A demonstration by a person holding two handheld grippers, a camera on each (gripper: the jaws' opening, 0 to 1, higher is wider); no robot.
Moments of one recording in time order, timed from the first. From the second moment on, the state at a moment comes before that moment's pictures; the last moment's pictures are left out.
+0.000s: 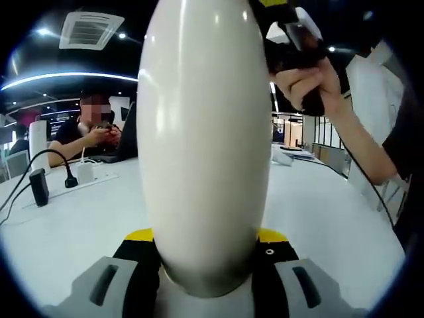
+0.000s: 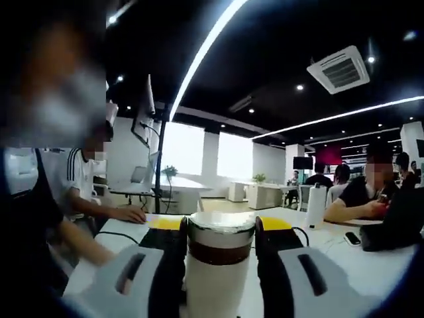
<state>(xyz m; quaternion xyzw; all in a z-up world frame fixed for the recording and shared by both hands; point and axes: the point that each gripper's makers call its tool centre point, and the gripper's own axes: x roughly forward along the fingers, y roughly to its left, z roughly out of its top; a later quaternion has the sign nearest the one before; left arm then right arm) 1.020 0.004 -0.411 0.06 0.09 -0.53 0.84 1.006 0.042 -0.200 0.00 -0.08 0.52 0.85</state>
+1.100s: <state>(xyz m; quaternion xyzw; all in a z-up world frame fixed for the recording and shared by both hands) 1.025 0.004 -0.412 0.06 0.09 -0.53 0.84 0.998 0.054 -0.210 0.10 -0.04 0.76 0.64</state>
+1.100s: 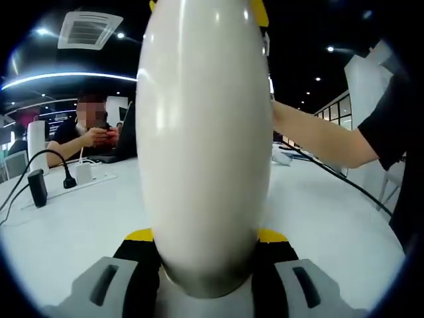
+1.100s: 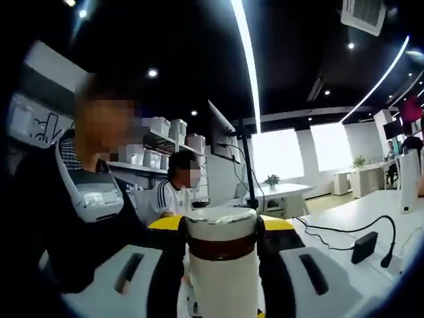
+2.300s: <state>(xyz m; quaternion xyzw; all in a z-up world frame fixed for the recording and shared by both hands) 1.014 0.004 -0.411 0.06 0.09 -0.53 0.84 0.969 0.025 -0.186 -0.08 -0.15 0.11 0.98</state>
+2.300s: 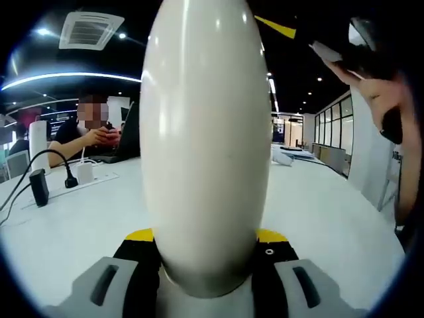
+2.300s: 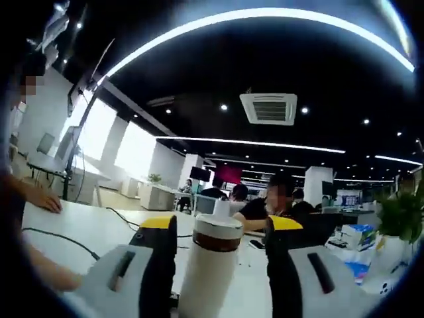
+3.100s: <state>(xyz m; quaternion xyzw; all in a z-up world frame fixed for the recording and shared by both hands) 1.017 0.005 -0.411 0.06 0.09 -0.53 0.84 0.998 0.032 -0.188 -0.08 -0.12 0.24 0.96</state>
